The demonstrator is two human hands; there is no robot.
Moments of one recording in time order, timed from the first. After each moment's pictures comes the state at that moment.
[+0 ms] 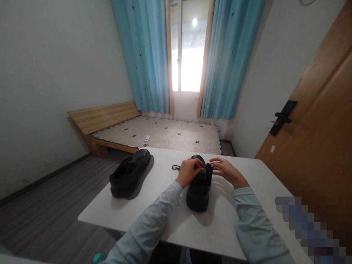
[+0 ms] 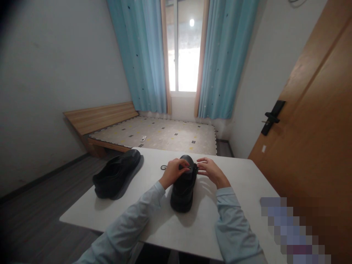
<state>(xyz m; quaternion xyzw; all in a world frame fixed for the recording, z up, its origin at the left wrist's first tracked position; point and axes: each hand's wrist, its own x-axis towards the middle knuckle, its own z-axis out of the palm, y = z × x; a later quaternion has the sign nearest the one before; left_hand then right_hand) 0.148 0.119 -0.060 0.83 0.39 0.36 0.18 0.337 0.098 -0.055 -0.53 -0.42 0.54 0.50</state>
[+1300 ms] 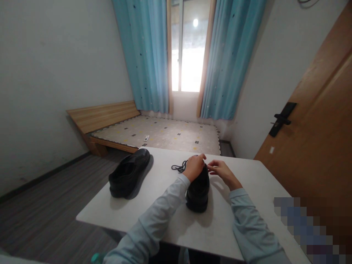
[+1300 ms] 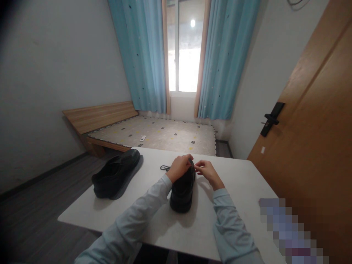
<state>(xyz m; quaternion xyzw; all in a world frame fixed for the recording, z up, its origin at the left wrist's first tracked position) 0.175 0.131 -0.041 0.85 0.44 0.25 0.13 0.340 0.112 -0.079 -0.57 -0.52 0.44 0.45</state>
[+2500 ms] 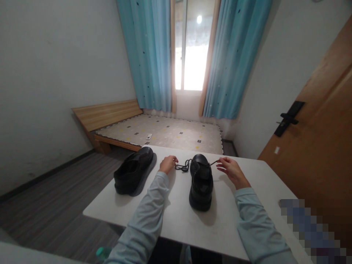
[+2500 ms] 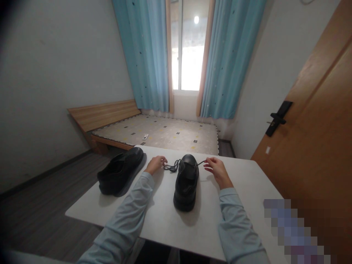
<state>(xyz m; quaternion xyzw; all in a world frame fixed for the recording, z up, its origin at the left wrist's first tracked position) 0.053 0.191 -0.095 0.75 0.62 0.15 0.20 0.352 0.114 -0.086 -0.55 -0.40 0.46 0.58</state>
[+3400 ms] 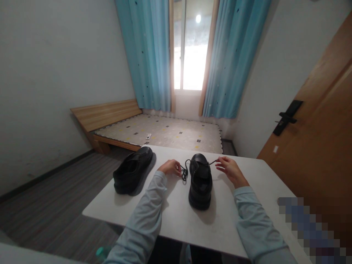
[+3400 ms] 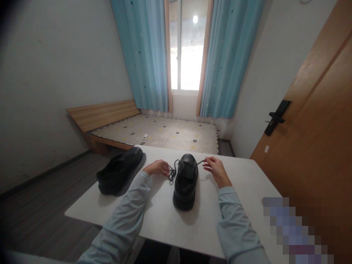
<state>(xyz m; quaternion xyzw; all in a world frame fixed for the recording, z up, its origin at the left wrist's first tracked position) 0.053 0.185 -0.092 0.83 0.47 0.06 0.30 0.352 0.114 -0.086 -0.55 -0.39 0.46 0.58</state>
